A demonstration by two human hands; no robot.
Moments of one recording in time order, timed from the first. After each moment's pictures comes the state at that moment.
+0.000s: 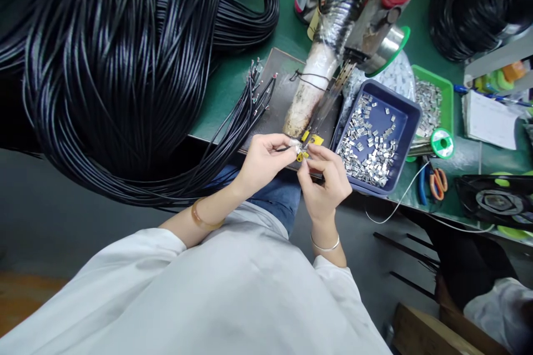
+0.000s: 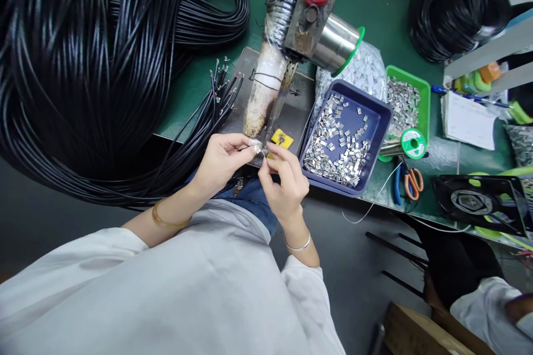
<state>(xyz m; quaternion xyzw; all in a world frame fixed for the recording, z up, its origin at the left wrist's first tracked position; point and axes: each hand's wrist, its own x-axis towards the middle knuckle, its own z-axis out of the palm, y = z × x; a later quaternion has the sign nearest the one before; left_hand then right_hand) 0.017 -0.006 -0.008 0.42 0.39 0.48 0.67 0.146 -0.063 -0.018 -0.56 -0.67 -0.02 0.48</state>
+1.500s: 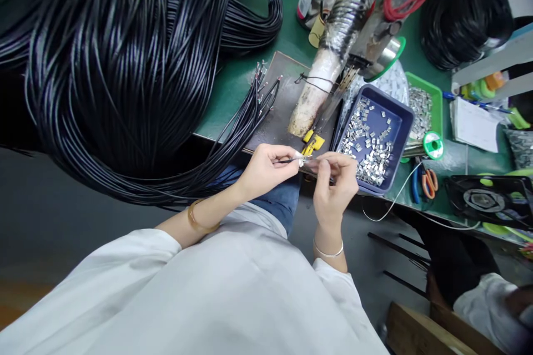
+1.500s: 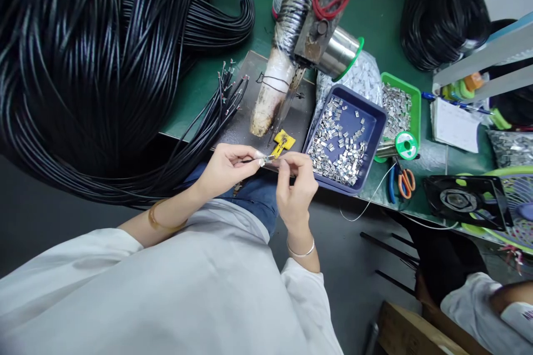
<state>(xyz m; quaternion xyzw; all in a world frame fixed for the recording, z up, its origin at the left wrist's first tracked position) 0.005 -0.018 -0.012 0.48 0.34 0.42 0.69 0.149 -0.075 -0.004 -0.61 -0.60 0.13 0.51</state>
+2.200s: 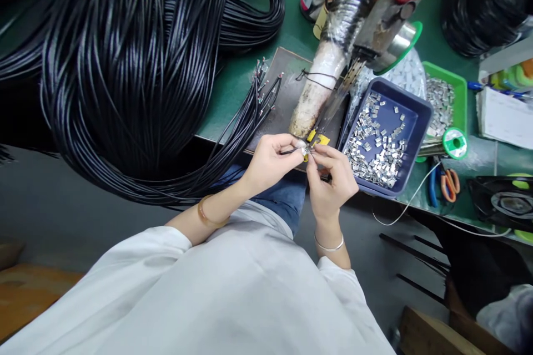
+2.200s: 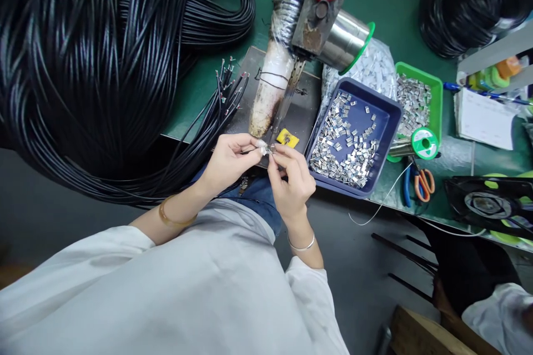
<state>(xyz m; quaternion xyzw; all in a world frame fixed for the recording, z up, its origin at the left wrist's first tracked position) 0.015 -0.005 -0.011 0.49 0.39 0.44 0.64 0.145 -0.059 -0.018 -0.58 -0.65 -0.03 0.49</state>
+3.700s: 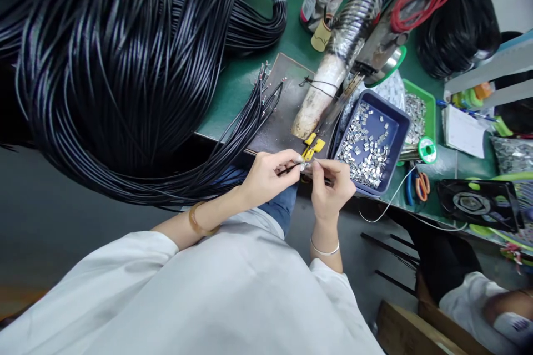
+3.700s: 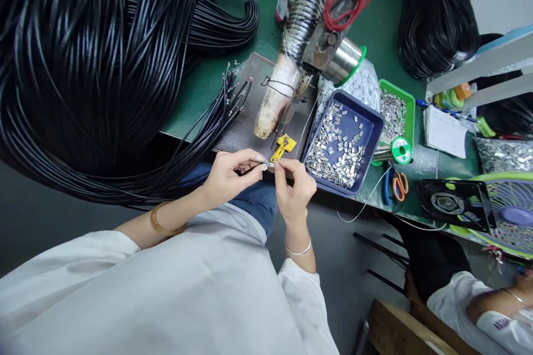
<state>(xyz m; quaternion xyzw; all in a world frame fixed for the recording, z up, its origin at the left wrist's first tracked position) 0.000 -0.028 -0.019 0.62 0.36 0.43 0.55 0.151 -0.070 -0.016 -0.58 -0.64 0.04 0.50</state>
